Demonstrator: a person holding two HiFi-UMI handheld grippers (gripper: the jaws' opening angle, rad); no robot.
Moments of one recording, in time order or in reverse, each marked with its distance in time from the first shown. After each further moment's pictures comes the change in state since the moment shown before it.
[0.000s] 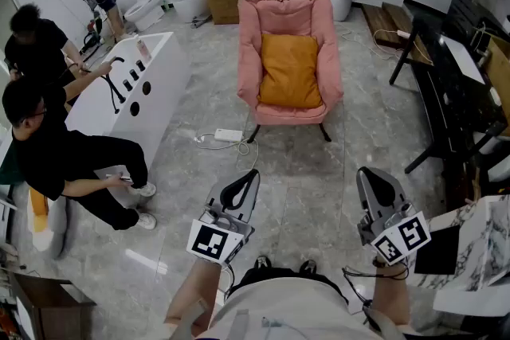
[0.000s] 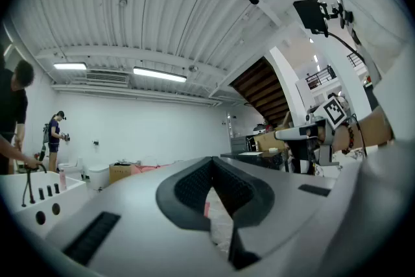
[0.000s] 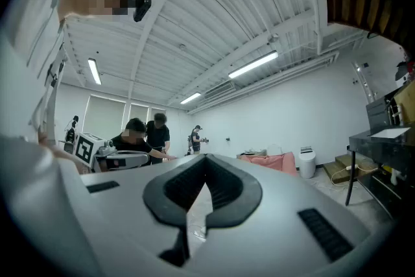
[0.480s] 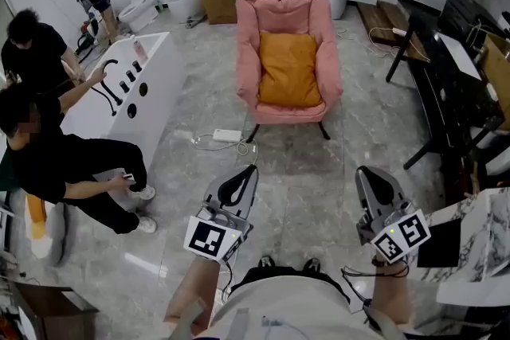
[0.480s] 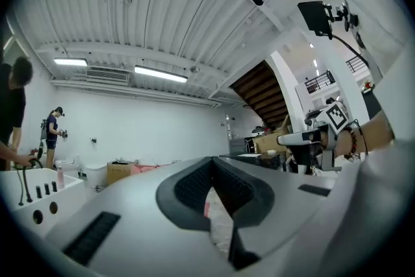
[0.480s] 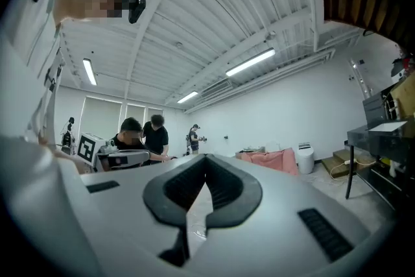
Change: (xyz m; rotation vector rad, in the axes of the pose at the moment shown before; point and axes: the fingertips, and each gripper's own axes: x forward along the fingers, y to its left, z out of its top) left arm -0.015 0.035 0.004 -0.019 -0.007 -0.021; right arm 0.021 0.027 -0.008 0.031 0.011 -0.024
